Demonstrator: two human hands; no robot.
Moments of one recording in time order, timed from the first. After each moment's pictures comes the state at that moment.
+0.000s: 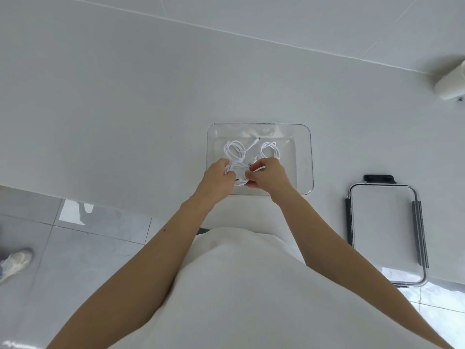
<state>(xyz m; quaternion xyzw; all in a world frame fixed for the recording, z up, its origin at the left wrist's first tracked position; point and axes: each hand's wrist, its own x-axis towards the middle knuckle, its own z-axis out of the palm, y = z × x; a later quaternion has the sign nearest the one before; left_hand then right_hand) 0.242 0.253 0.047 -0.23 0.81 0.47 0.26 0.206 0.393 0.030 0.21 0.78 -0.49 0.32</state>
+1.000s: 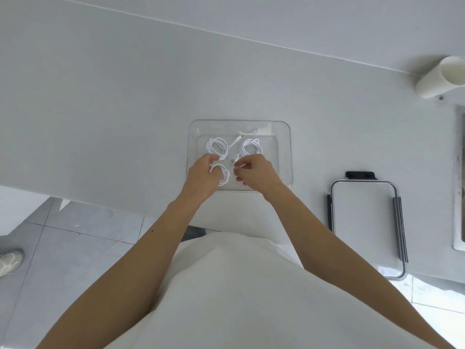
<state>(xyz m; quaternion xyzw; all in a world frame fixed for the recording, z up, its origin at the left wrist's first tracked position) 0.248 0.272 0.042 -0.26 0.81 0.48 0.19 0.207 0.418 0.045 0.09 0.83 -0.42 0.34</state>
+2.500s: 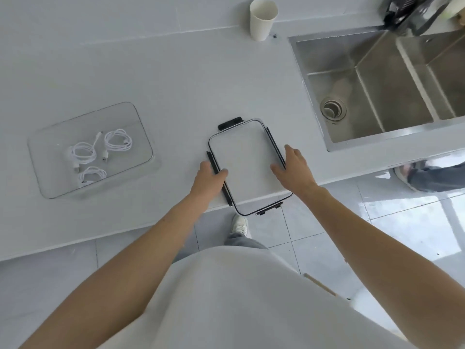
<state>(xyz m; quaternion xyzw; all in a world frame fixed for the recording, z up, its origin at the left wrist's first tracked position) 0.307 0.557 0.008 -0.15 0.80 0.48 0.33 0.346 0.776 0.030 0.22 0.92 -0.26 0.17</state>
